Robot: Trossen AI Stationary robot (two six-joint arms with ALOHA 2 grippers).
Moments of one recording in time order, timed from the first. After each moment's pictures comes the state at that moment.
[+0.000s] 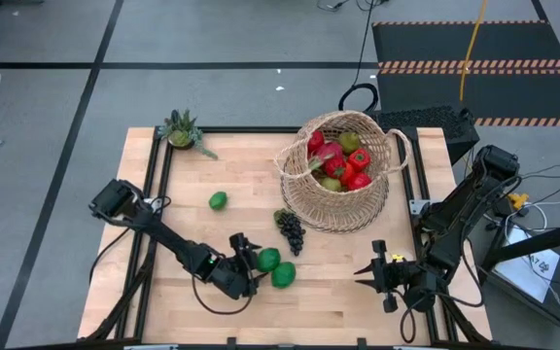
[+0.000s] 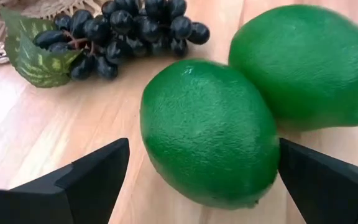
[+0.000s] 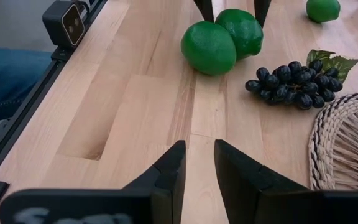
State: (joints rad) left arm -0.57 1.81 0.85 0.06 -0.63 -0.54; right arm 0.99 1.25 0.65 -0.31 0.71 0.56
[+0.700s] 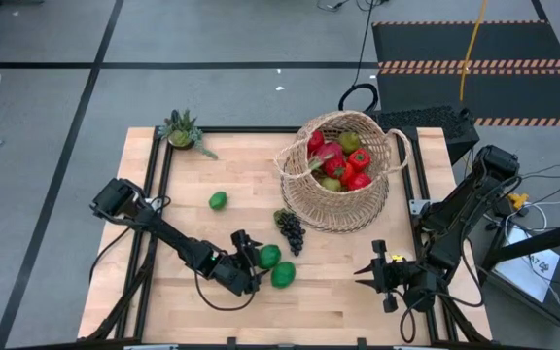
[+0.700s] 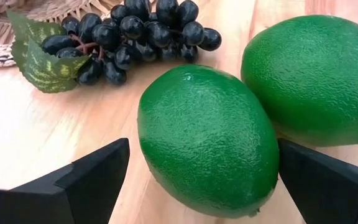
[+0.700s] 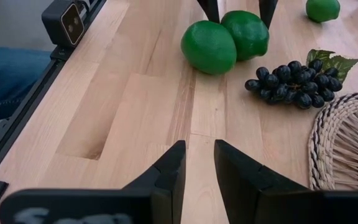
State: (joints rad) left arm -0.54 1.81 0.85 0.07 -0.62 -0.53; right arm 0.99 1.25 0.65 -0.31 0.71 0.55
